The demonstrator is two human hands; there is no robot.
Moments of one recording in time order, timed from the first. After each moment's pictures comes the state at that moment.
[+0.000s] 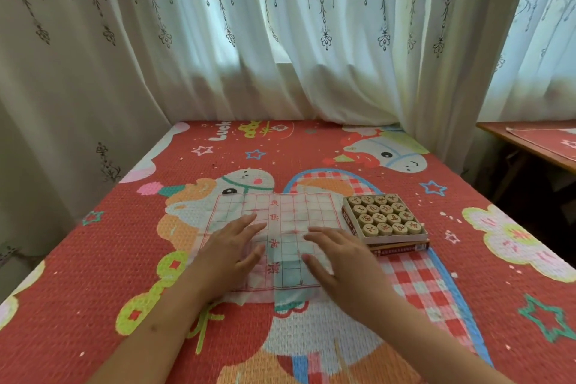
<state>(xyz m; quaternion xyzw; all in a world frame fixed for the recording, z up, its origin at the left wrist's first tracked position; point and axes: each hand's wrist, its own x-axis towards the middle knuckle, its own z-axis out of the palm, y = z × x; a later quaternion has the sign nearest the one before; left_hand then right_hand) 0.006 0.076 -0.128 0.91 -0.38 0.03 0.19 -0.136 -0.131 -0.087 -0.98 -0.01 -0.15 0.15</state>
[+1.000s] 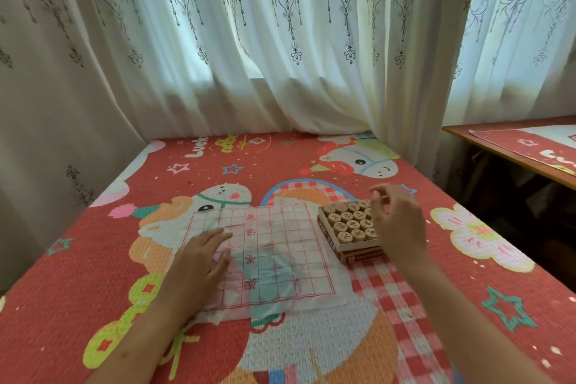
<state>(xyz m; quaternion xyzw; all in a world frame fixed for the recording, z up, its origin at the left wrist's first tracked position) 0.002 0.074 -0.118 0.91 -0.31 0.11 0.23 -0.122 -0.247 -0.059 -0.86 0.21 -0.42 0.21</state>
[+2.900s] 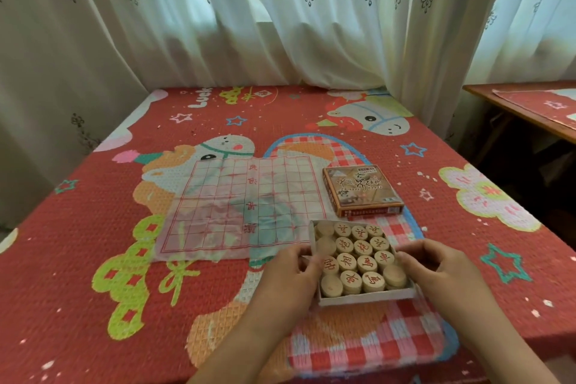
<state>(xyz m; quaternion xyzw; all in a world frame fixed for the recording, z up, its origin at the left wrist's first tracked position) -0.168 -0.012 -0.087 0.79 -0.12 -0.24 0.55 -0.262 -0.209 -0.088 -0.84 0.30 -0.15 0.43</state>
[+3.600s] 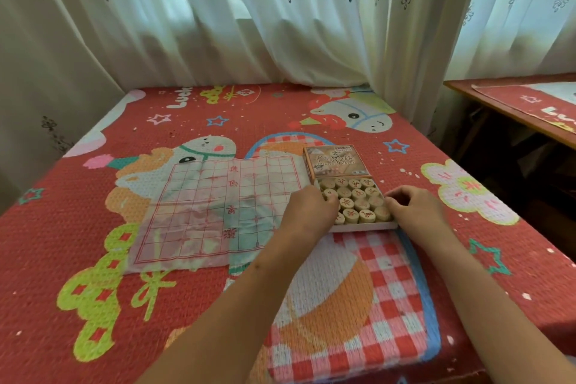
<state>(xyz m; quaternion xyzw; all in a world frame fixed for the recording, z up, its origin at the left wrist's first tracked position) -0.088 -0.120 -0.081 0.90 -0.21 -0.13 0.37 -0.180 -0.288 -0.094 -0.88 0.33 -0.17 0.30</state>
